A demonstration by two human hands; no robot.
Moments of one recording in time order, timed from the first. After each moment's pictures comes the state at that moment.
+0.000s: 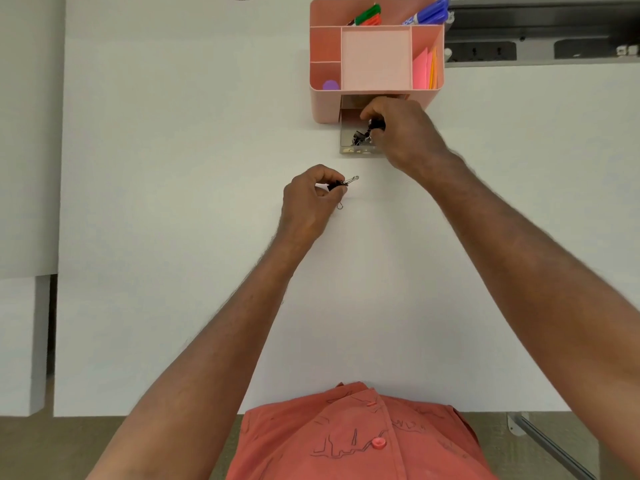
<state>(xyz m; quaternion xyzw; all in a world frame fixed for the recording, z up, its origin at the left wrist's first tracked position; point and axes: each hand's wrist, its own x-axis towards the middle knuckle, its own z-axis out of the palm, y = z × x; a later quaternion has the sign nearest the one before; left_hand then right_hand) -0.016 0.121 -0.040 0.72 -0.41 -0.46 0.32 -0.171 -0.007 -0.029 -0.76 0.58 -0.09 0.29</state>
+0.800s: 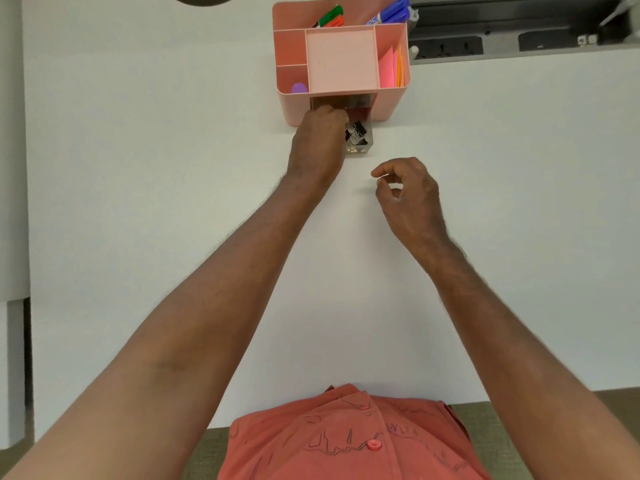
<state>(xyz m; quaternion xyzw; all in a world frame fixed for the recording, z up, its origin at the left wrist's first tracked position) -0.053 0.013 -0.057 0.67 -0.71 -0.14 0.14 -0.221 0.097 -0.042 -0.62 0.65 -0.28 0.34</state>
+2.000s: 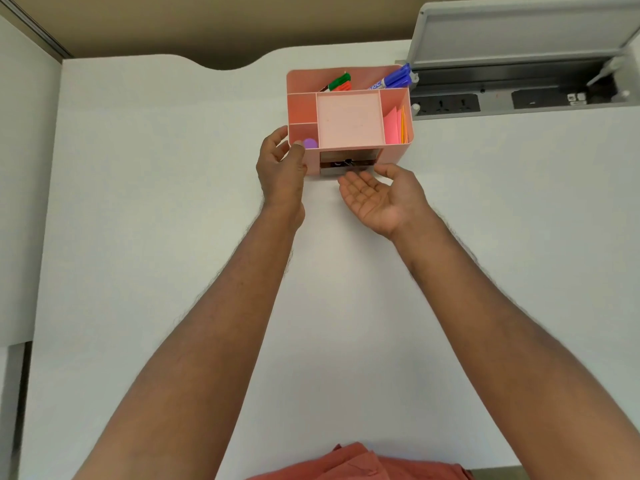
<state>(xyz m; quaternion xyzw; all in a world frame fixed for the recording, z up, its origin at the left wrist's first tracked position) -0.011 0.008 -0.025 0.66 -0.17 -0.49 0.55 -0.165 0.008 -0.013 0.13 0.46 -0.42 0.77</state>
